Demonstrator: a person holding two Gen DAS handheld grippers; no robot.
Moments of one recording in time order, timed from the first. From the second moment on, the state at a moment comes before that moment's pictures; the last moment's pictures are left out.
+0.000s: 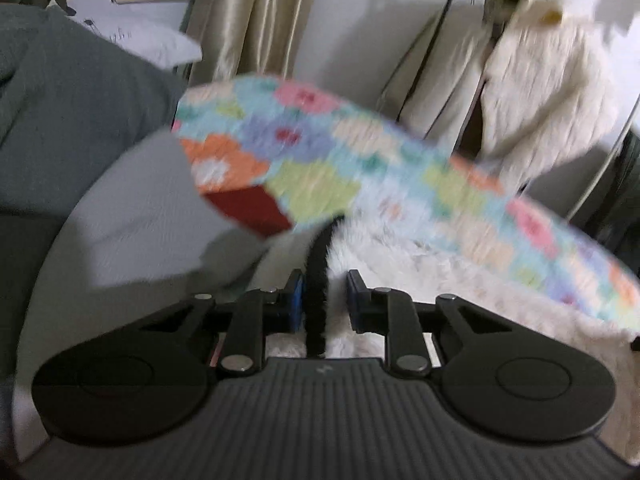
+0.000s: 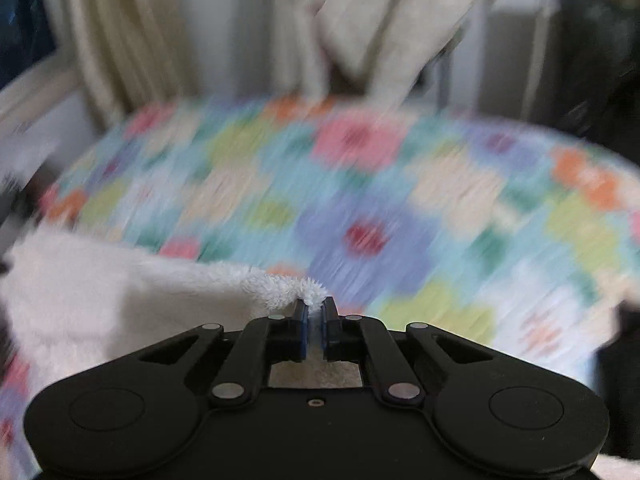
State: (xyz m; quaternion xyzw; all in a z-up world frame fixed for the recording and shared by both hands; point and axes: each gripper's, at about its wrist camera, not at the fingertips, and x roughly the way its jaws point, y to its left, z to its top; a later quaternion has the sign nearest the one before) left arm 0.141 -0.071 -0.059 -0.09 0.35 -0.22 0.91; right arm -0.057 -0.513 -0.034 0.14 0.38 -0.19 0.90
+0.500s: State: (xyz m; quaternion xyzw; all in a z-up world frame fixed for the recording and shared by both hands) left arm 0.128 -0.040 -0.084 -0.13 0.50 -0.10 0.85; right arm -0.037 -0.455 -0.030 0.19 0.42 -0.11 0.88
